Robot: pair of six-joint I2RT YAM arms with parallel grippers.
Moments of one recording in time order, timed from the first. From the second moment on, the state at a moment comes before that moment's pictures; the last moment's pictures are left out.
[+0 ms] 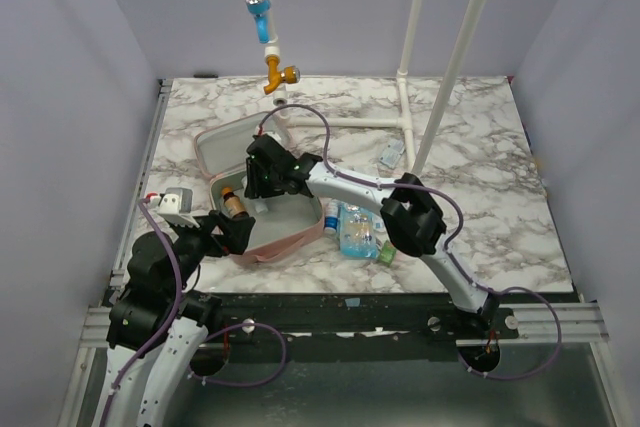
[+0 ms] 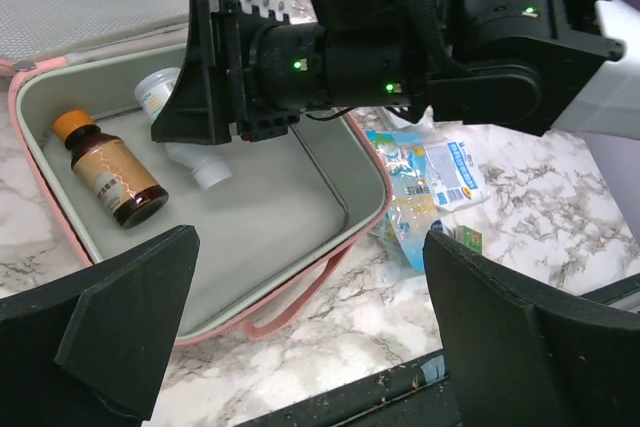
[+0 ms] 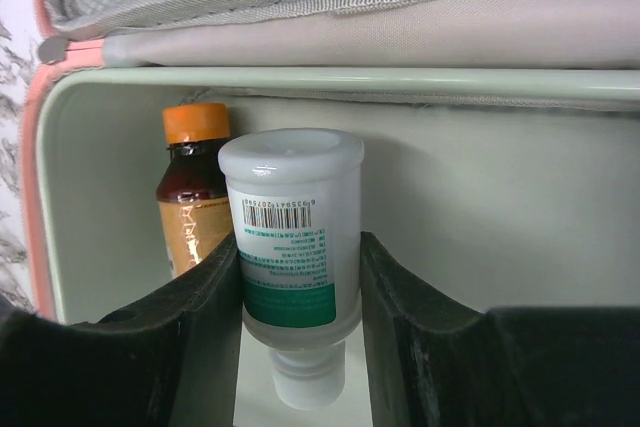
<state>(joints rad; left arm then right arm) -0.31 0.18 0.66 -0.68 0.10 -0.46 1.00 2.34 1.99 -0.41 0.07 0.66</state>
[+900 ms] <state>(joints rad) -0.31 0.17 0.66 -0.68 0.10 -0.46 1.01 2.46 2.09 -0.40 -0.01 0.71</state>
